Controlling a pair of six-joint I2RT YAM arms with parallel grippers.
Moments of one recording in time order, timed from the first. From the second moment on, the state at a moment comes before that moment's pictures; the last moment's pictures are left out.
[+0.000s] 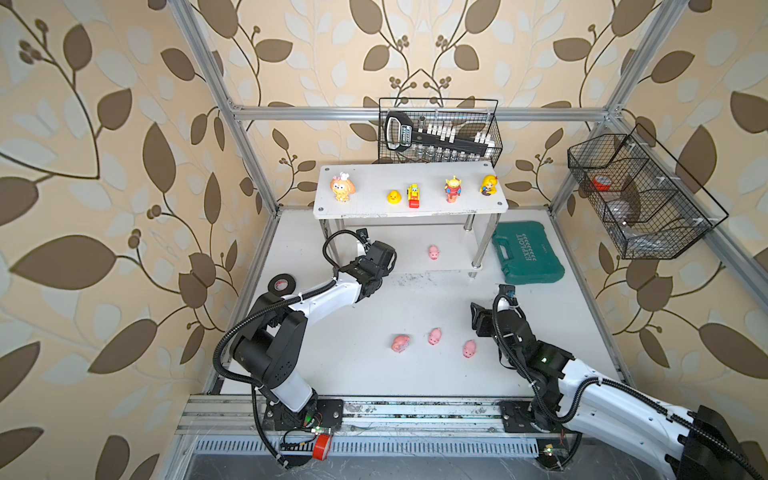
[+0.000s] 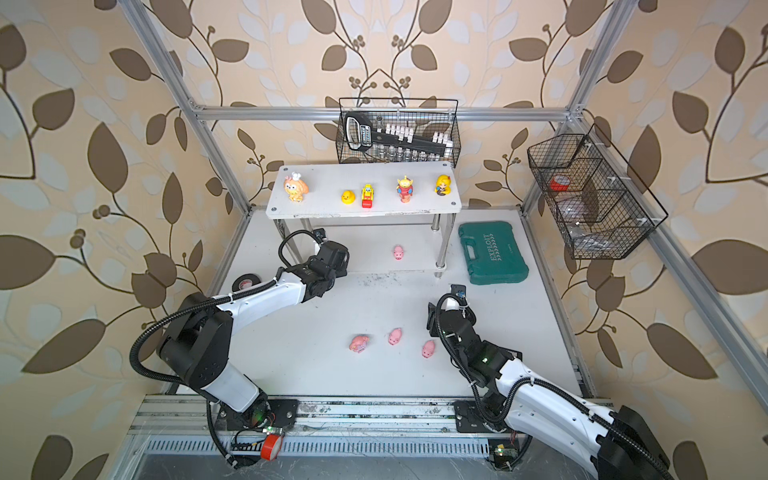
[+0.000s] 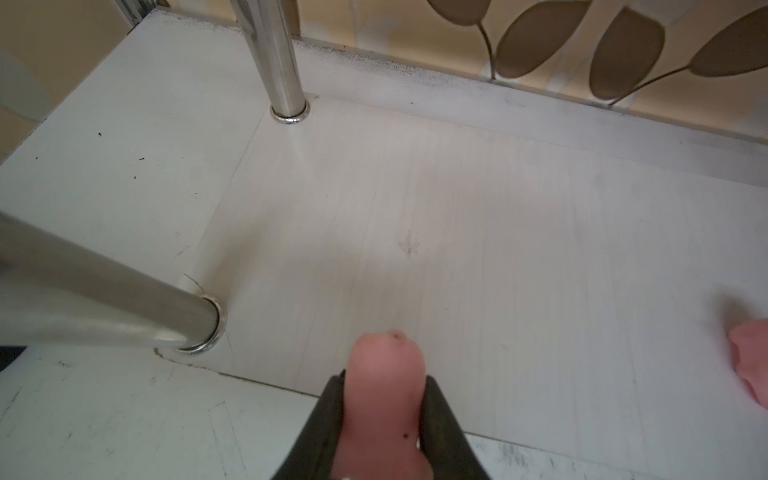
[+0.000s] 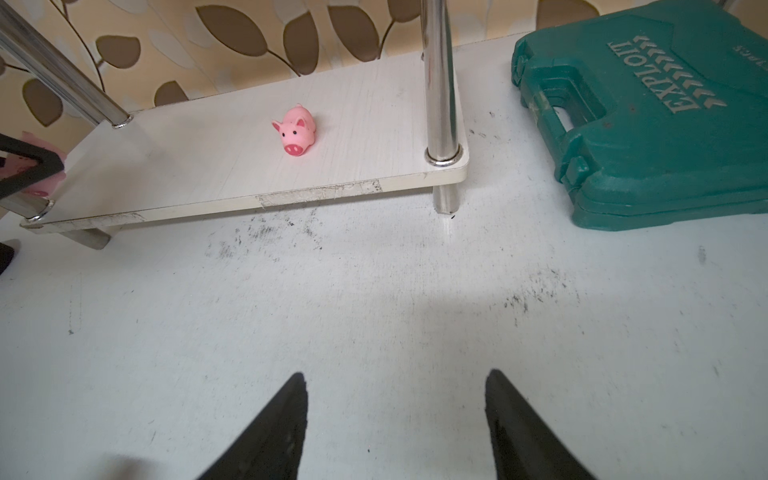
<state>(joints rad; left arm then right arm) -0.54 1.61 1.01 -0.19 -0.55 -0.62 0.73 0.81 0.31 -0.06 0.55 0.56</state>
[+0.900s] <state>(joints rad) -0.66 1.78 1.05 0.01 -0.56 -0.61 0.73 0.80 0.31 -0.05 0.54 0.56</state>
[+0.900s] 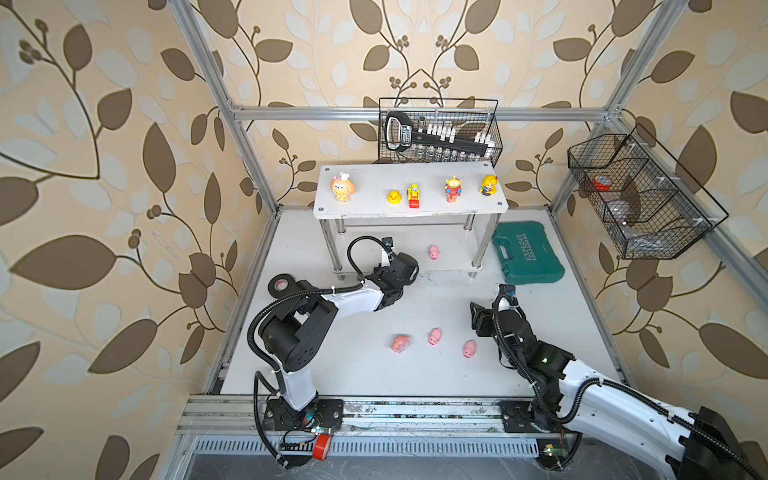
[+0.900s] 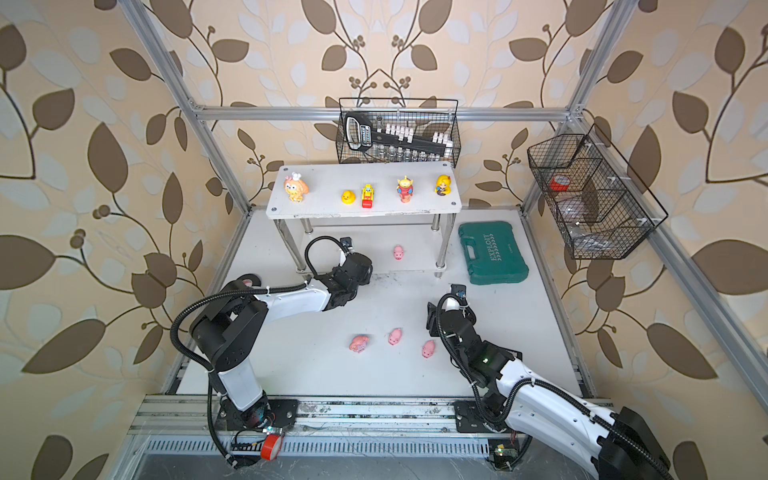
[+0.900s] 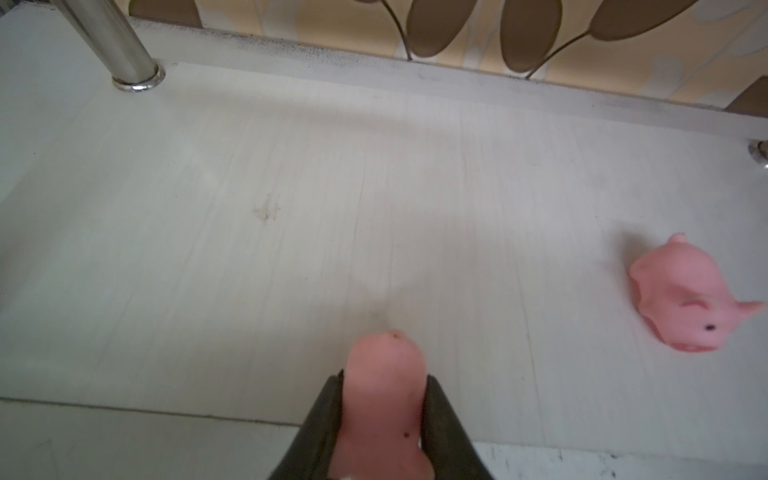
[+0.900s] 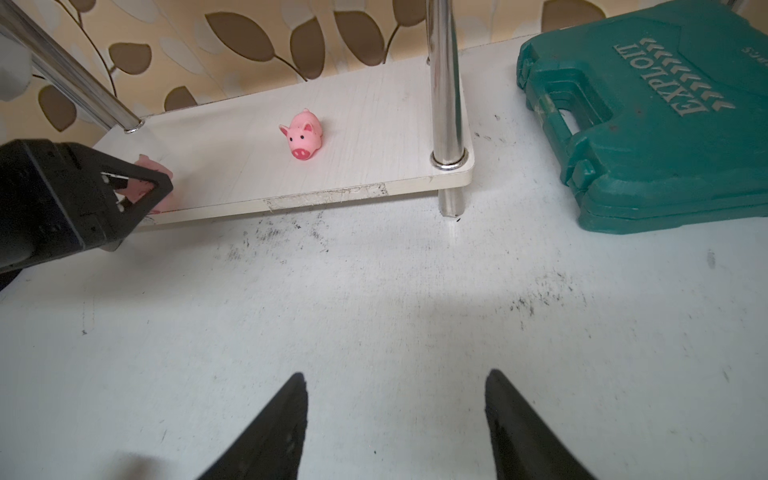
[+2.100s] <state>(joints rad) -0.57 1.89 1.25 -0.16 -0.33 -0.60 0.73 0.80 0.31 -0.05 0.54 0.56</state>
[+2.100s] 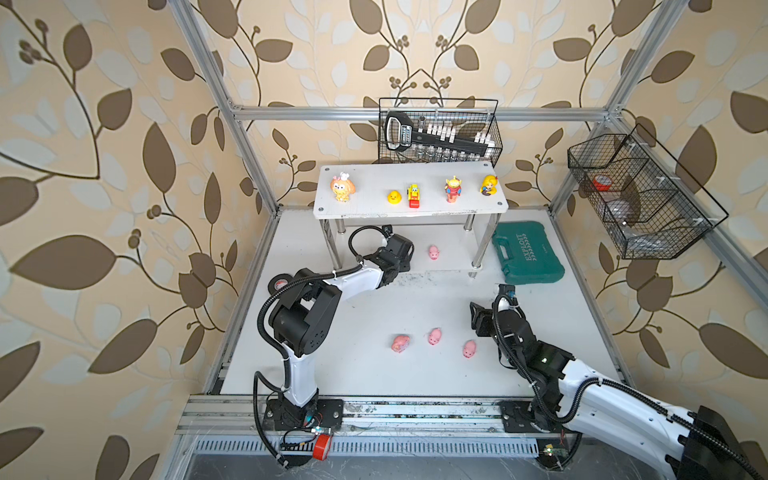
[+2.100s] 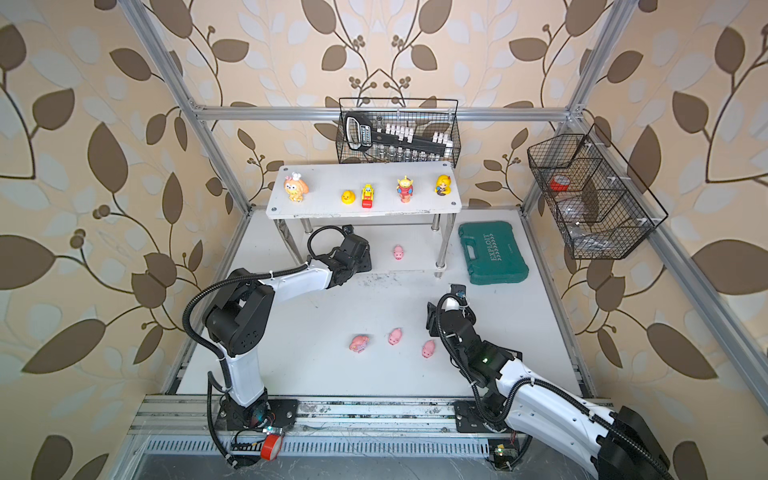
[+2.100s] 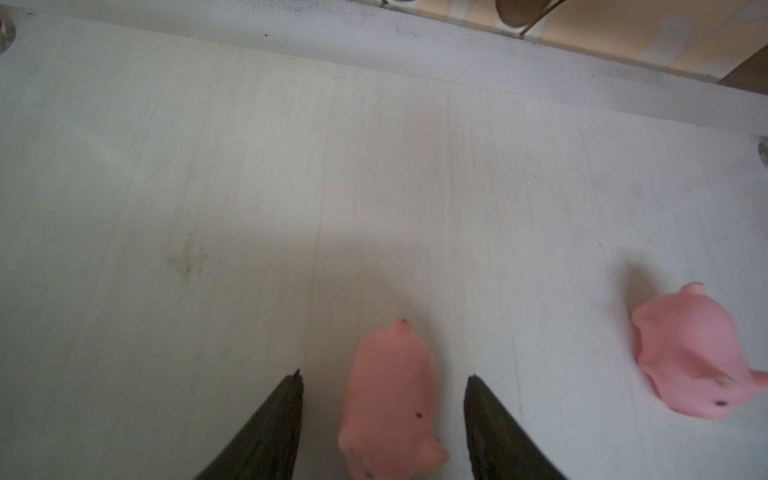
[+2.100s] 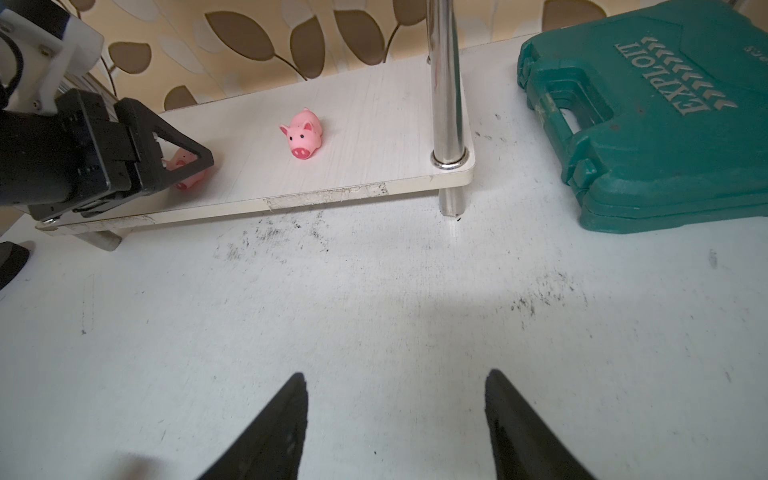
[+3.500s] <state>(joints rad) -0.92 1.16 0.90 -0.89 -0.17 -1.28 0.73 0.83 0.31 -0.03 0.54 0.55</state>
